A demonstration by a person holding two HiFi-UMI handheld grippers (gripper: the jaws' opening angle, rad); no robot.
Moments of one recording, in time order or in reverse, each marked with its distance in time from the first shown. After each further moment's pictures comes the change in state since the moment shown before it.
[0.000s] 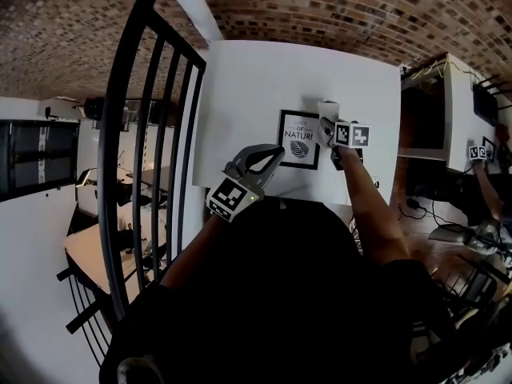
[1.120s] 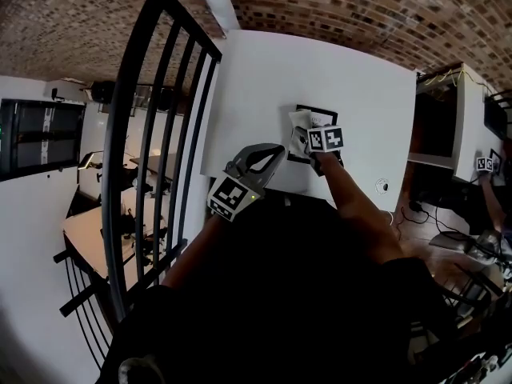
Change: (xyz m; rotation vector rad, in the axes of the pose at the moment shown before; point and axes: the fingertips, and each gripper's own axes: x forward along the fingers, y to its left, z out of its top) left arm -0.036 0.017 -0.015 -0.029 0.020 0.076; right arm 0.069 0.119 -0.062 -0.115 0.188 0.158
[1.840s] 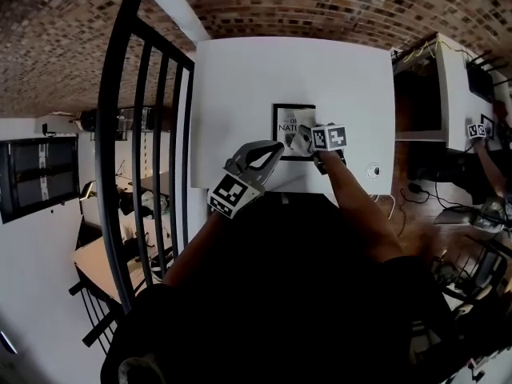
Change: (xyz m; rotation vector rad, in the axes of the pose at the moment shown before) left arm 0.045 -0.033 0.003 0.037 0.012 -0.140; right arm -0.055 -0.064 -0.020 0.104 -0.084 -0.104
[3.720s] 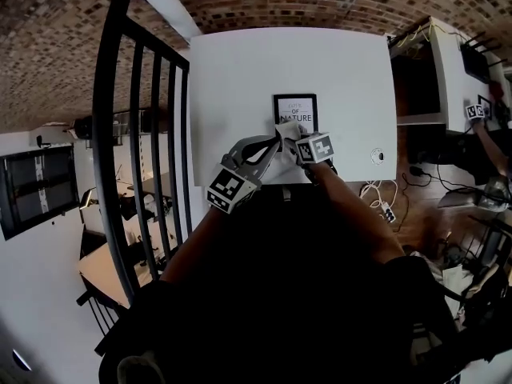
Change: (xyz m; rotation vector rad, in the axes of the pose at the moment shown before) left arm -0.023 0.013 -0.022 -0.025 0.029 -0.046; right arm 0.016 0.077 -0.064 -0.033 0.096 0.055
